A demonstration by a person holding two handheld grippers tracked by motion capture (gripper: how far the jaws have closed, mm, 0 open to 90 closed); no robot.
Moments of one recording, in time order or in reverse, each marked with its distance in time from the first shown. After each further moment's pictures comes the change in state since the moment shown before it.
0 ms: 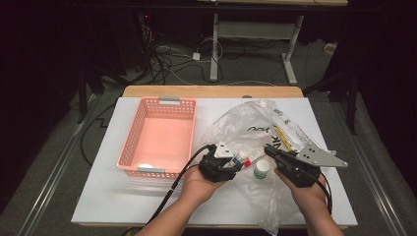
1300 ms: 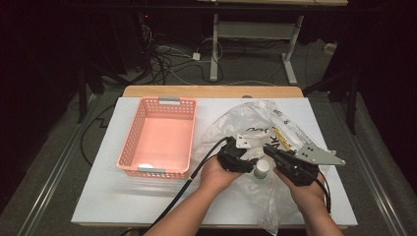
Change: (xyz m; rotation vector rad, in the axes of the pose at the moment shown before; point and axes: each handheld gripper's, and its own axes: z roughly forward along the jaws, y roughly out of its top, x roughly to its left) left arm 0.005 0.022 0.051 0.016 0.011 -0.007; right arm -0.003 -0.003 0.005 0.009 0.002 0.017
